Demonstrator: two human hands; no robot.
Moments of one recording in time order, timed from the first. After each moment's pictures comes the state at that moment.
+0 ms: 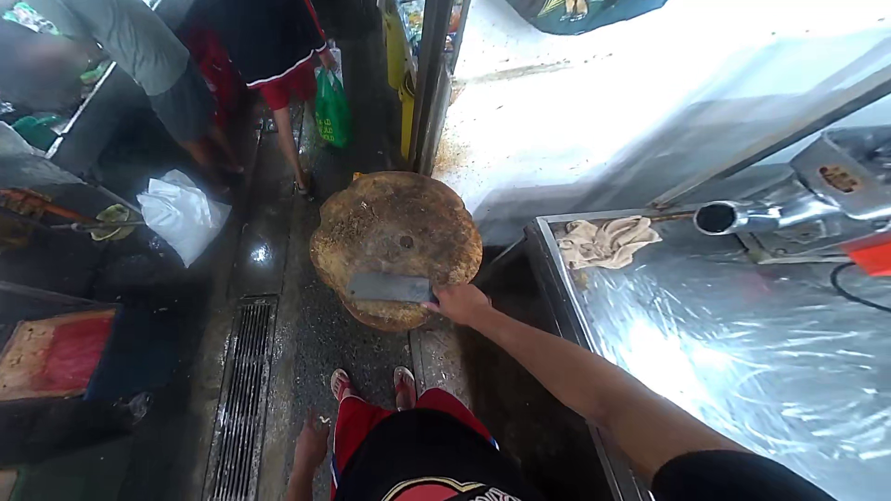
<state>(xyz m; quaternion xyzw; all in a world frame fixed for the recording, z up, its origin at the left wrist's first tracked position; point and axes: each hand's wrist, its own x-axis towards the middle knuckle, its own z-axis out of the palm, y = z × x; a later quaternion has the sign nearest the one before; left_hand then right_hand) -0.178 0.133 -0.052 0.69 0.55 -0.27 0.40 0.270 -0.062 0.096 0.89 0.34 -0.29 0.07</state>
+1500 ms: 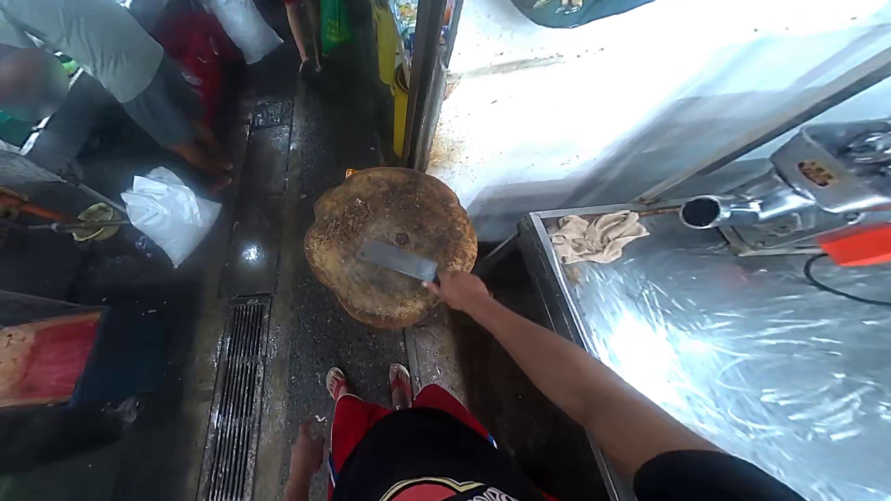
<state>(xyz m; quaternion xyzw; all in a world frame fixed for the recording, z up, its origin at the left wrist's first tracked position) -0.192 0.130 -0.059 0.68 0.55 -0.27 0.40 0.277 -0.056 0.110 0.91 0.27 -0.31 0.05</state>
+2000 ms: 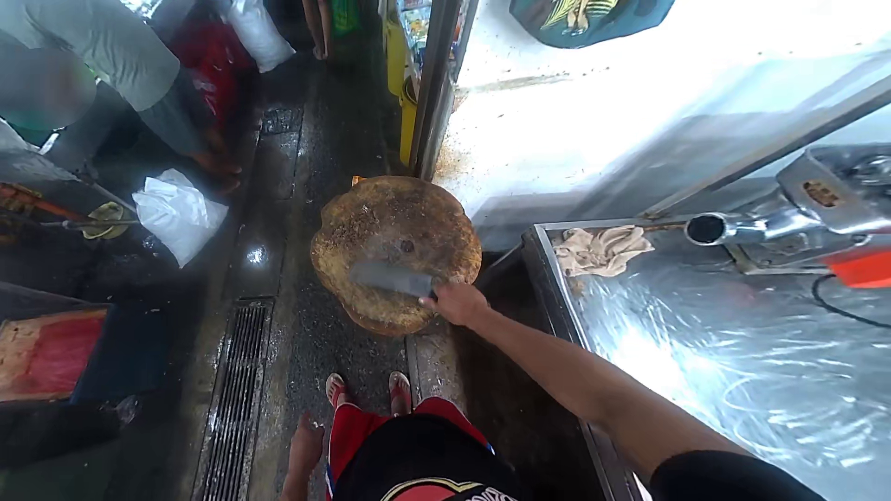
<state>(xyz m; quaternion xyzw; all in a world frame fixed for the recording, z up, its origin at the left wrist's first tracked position) -0.171 0.142 -0.048 0.70 0.55 -0.23 0.40 0.271 -0.049 0.107 0.89 0.33 -0.30 0.07</state>
